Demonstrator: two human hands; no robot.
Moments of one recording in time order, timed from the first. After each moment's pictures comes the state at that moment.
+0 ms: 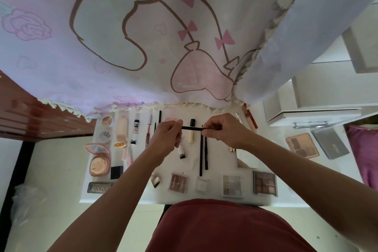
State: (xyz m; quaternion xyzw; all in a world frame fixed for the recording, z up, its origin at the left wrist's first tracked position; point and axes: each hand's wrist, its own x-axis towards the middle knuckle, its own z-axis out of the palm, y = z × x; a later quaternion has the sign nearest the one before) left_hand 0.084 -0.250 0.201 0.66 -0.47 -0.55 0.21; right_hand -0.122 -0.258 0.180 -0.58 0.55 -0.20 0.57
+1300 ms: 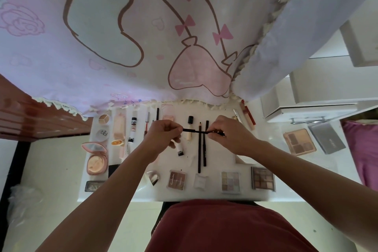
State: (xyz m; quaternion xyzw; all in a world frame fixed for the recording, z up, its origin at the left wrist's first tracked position) left_hand 0.100 -0.253 0.191 0.65 -0.43 -0.59 0.20; right_hand -0.136 -0.239 0.162 -0.72 0.56 -0.09 0.40
